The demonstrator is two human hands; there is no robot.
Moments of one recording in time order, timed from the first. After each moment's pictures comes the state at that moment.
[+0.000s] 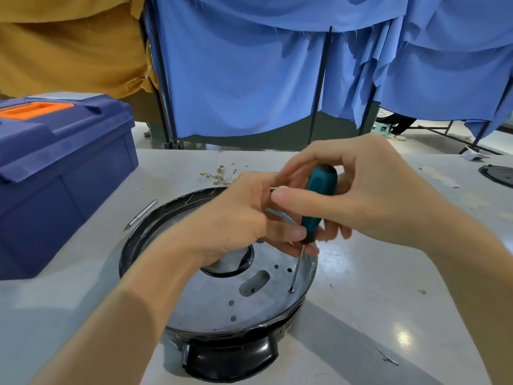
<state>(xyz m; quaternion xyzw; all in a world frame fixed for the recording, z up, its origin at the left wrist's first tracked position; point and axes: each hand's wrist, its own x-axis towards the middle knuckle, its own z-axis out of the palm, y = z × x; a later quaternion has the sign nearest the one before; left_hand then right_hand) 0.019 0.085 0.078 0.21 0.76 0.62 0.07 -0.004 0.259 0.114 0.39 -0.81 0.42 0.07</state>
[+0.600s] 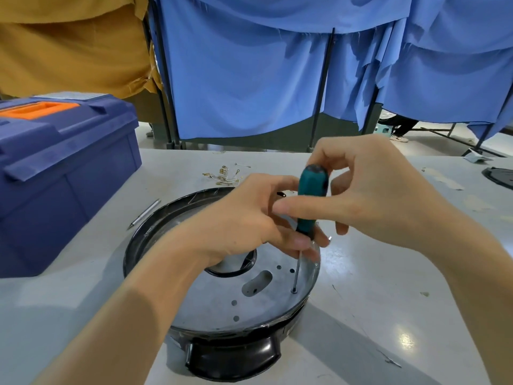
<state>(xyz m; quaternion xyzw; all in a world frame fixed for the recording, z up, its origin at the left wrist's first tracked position) 0.018 0.084 0.078 0.21 0.77 0.60 0.09 -0.003 0.257 0.116 0.37 -0.84 0.38 0.11</state>
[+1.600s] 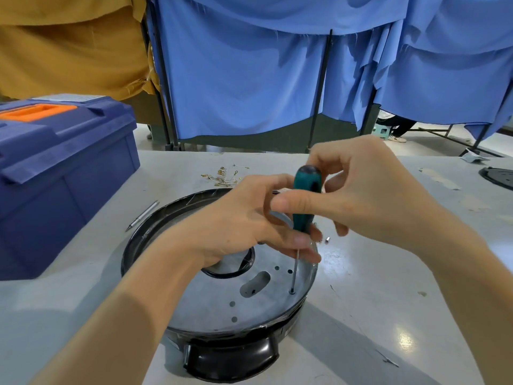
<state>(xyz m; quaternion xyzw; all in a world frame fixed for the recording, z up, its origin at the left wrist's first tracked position) 0.020 0.085 0.080 0.22 0.74 0.63 0.10 -0.004 0.256 0.116 0.39 -0.82 0.41 0.10</state>
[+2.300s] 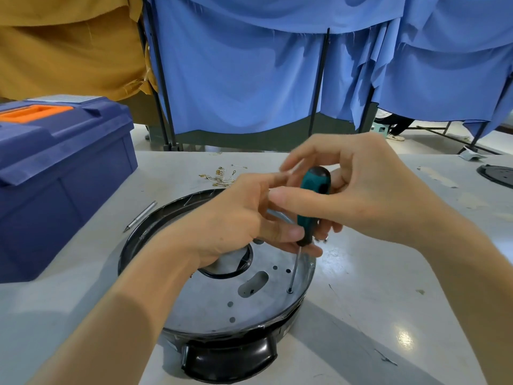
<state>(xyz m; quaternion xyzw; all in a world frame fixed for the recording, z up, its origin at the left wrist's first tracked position) 0.020 0.084 0.079 0.21 0.75 0.63 0.09 -0.005 0.259 0.116 0.40 -0.80 0.43 0.08</state>
